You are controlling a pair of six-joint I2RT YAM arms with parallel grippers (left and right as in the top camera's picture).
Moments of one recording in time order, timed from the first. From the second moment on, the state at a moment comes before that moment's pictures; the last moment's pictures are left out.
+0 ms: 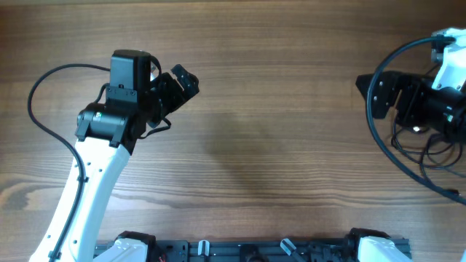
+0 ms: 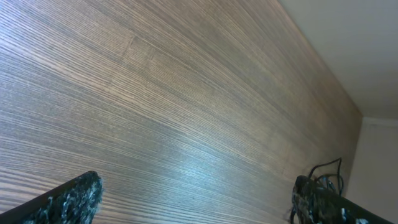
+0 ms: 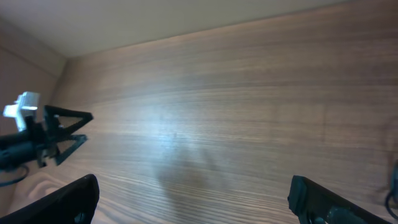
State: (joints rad) left arm -0.19 1.30 1.21 -0.78 0.20 -0.82; right arm -0.14 1.25 1.91 -1.44 -0.48 0.08
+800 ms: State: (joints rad) left arm -0.19 1.31 1.21 -0.78 0.20 -0.82; right arm 0.02 0.38 0.61 -0.12 -0.40 -0.27
